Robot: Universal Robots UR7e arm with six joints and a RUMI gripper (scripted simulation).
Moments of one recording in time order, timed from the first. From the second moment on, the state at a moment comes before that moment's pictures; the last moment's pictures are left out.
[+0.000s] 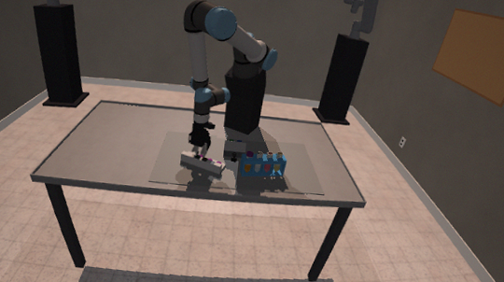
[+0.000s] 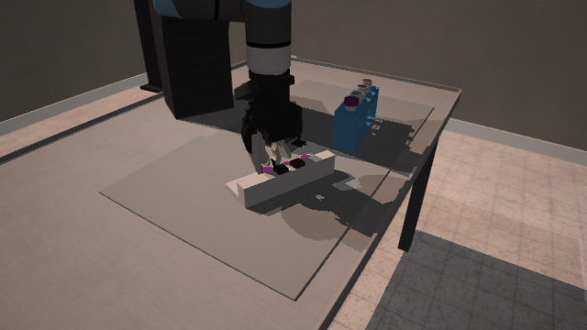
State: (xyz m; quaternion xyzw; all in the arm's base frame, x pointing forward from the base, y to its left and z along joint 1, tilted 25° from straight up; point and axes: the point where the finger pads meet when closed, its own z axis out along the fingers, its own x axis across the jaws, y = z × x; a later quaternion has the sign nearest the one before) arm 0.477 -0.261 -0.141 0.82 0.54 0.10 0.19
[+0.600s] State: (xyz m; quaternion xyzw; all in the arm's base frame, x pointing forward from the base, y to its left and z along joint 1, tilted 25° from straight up) arm 0.478 -0.262 -0.144 0.82 0.54 0.10 0.19
